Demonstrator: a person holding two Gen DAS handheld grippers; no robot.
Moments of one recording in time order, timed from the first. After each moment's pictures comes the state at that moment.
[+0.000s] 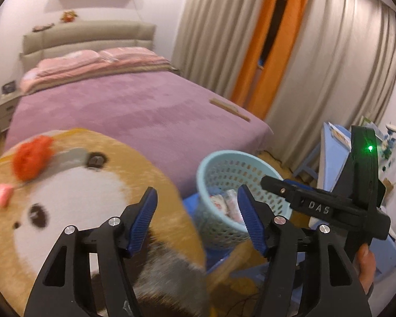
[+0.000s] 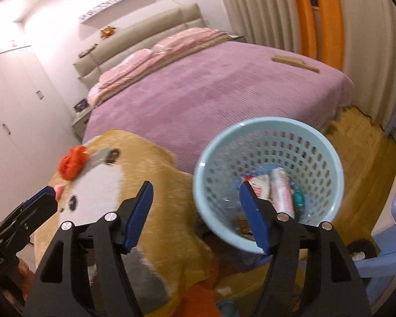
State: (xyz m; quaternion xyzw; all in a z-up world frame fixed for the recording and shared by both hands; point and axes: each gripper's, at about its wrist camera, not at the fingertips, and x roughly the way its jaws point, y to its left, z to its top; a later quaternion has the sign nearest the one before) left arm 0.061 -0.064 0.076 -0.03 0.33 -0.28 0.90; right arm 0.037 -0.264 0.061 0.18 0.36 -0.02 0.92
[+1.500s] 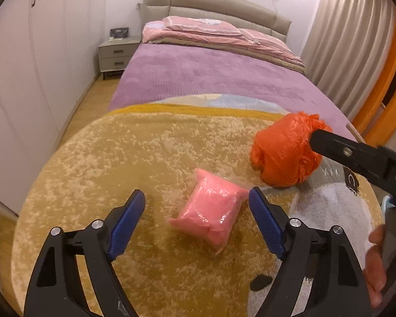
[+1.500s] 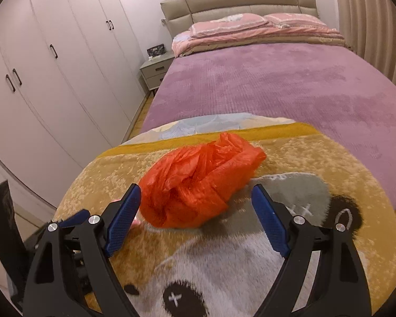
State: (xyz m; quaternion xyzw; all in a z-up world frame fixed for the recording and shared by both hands) left arm 0.229 0.222 -0.034 -0.10 0.41 0.00 0.91; right arm 0.289 0.075 -0.001 0.06 0.41 0.18 0.89
